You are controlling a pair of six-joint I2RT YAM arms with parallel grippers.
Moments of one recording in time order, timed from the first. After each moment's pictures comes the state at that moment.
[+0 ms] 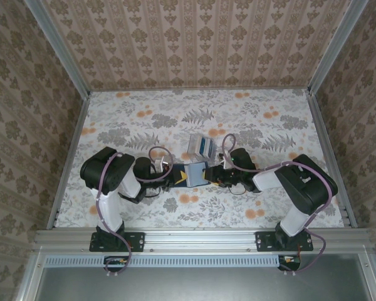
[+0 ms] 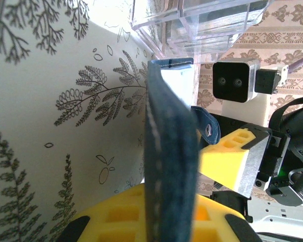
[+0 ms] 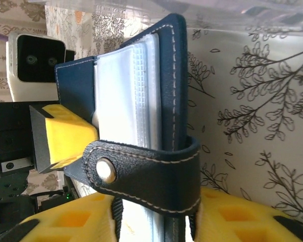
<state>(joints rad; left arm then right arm) -0.47 1.93 0.31 1.20 0.90 -1.21 0.49 1.68 0.49 0.48 -0.63 0.89</state>
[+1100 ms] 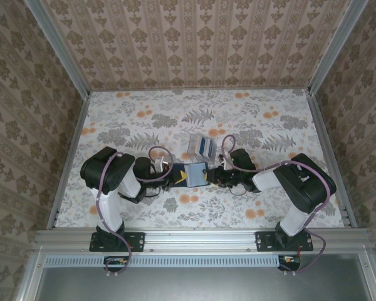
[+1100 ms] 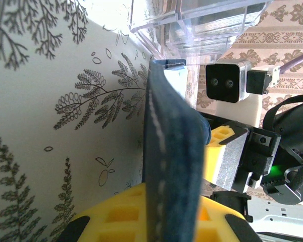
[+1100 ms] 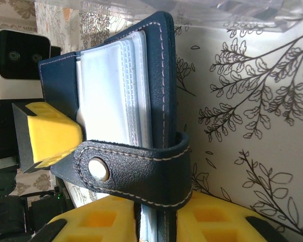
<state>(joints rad) -0.47 1.94 0.32 1.20 0.90 -1.20 0.49 1.70 0.50 0.47 -0.63 0.86</state>
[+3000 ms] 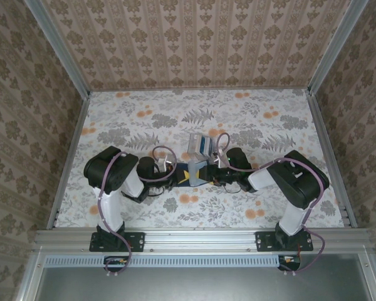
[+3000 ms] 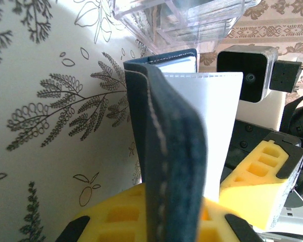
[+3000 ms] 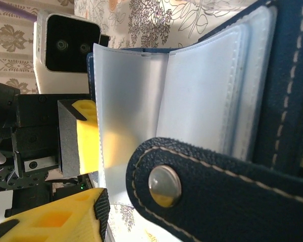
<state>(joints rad) -0.52 1.96 0.35 1.22 0.87 -1.20 0.53 1.77 0.53 0.64 -0.70 0.91</state>
